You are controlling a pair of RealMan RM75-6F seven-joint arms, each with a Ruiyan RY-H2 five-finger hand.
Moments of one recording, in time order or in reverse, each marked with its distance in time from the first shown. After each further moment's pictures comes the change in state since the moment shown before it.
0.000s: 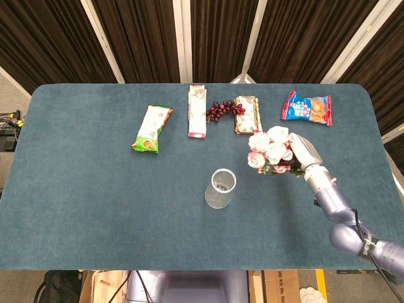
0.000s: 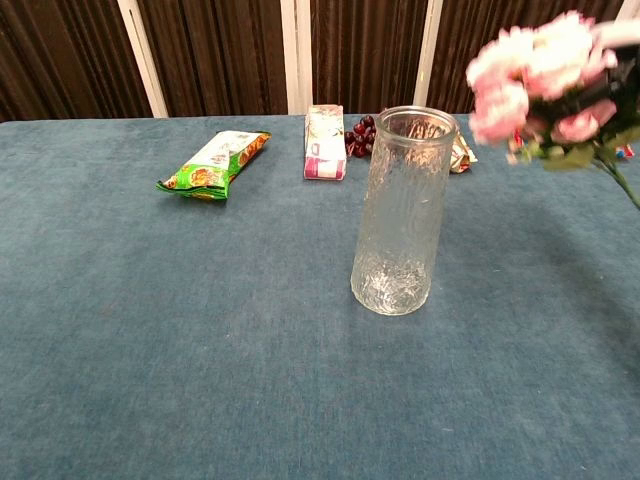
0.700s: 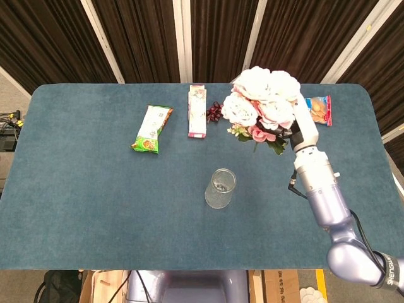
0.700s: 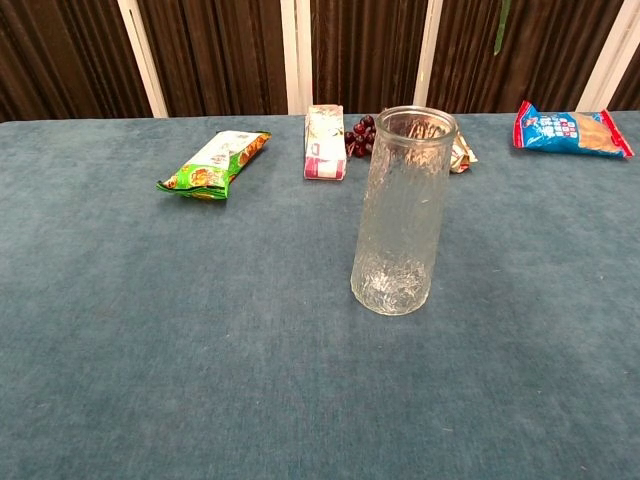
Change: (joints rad) left arm -0.003 0.026 0.004 0.023 -0.001 -0.026 -0.088; right arm 0.056 0.181 0.367 -0.520 0.371 0.350 0.135
